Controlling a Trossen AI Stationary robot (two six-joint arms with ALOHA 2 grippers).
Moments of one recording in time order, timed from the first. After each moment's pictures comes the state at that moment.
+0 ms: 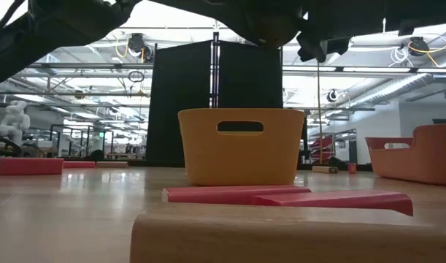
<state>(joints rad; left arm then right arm) -0.29 2.73 2.36 0.31 0.32 0.25 -0.16 1.02 0.94 -0.52 0.26 0.12</state>
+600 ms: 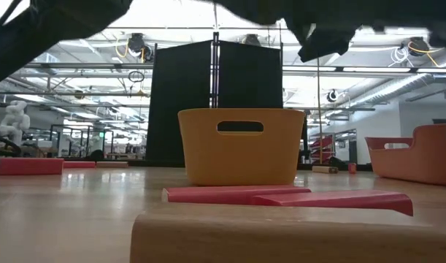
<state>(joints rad) -0.26 2.66 2.36 0.05 0.28 0.34 -0.16 1.02 0.94 -0.53 0.26 0.12</state>
